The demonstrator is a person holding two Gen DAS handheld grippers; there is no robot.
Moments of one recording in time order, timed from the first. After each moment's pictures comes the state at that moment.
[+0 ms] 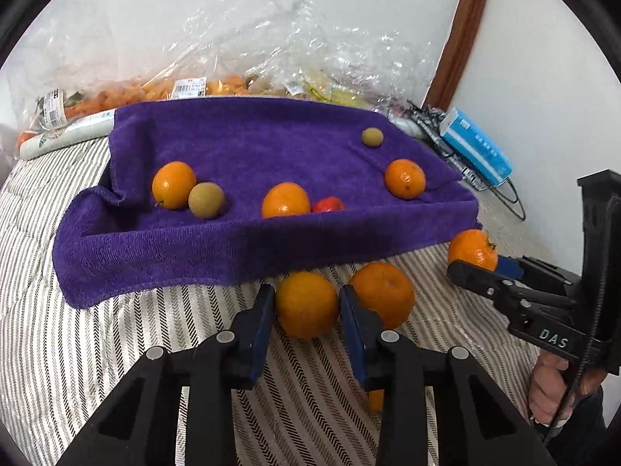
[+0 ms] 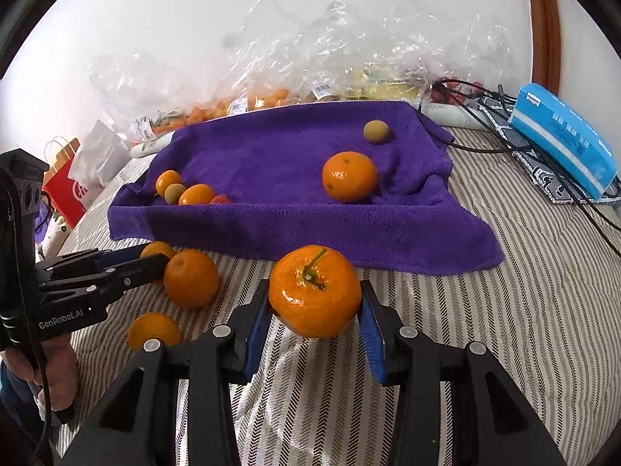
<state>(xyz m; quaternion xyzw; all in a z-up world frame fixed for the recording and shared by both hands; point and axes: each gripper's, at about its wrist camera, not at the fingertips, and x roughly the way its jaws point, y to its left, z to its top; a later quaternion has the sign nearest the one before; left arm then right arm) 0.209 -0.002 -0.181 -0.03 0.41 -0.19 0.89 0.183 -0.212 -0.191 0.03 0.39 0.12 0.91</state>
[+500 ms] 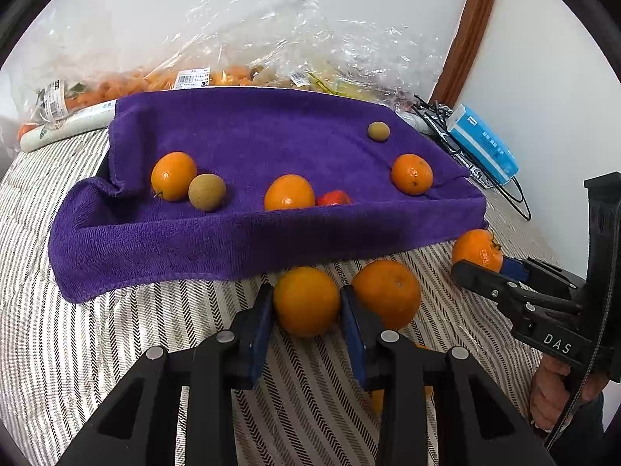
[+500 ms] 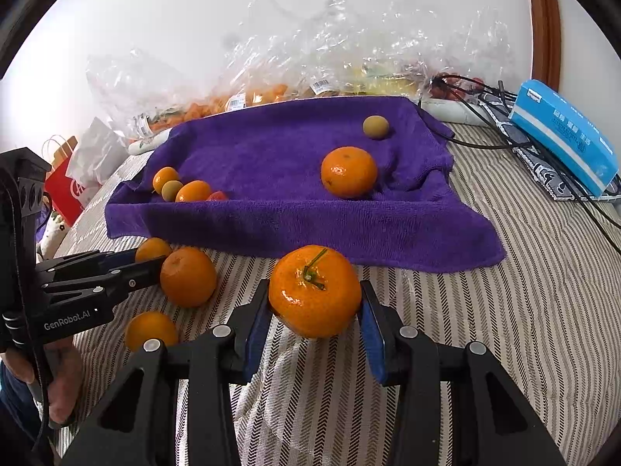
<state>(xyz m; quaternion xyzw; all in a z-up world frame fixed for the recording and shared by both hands) 0.211 -0.003 -0.183 -0.03 0.42 -0.18 0.89 0.185 -0.212 -0.192 0.03 0.40 0.12 0.91</state>
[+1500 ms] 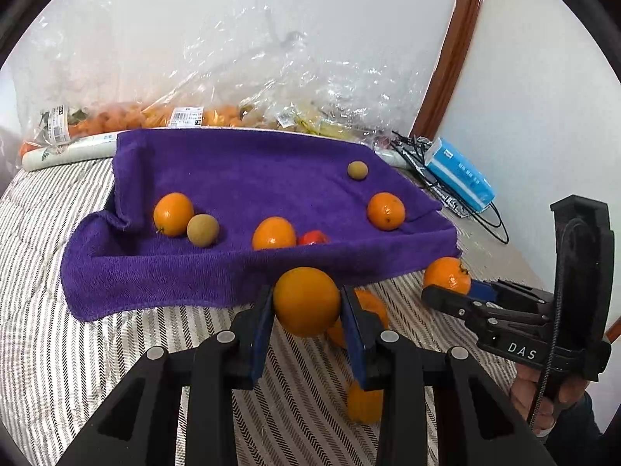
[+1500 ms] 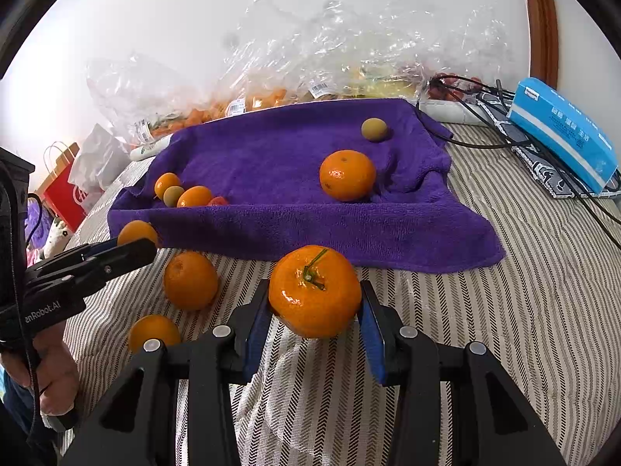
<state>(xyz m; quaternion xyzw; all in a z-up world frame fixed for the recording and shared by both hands) 0.195 0.006 -0.161 -0.06 0.36 -0.21 0.91 0.183 -0.213 -0.191 0.04 0.39 0.12 0.91</state>
